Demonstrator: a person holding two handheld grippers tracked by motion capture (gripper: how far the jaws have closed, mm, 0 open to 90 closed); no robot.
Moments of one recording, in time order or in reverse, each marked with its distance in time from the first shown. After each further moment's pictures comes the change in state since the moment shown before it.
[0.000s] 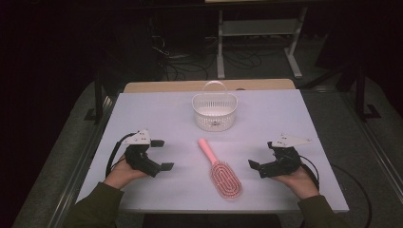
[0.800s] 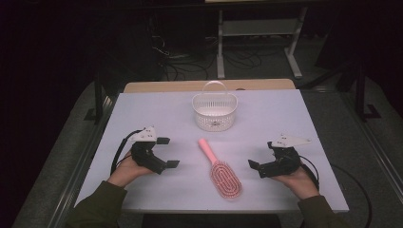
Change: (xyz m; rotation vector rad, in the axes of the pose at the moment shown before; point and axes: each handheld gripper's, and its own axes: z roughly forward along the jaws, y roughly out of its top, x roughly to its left) left arm -0.001 0.014 0.013 -0.004 -0.017 0.014; right arm 0.001 0.000 0.000 -0.003 -0.007 0.001
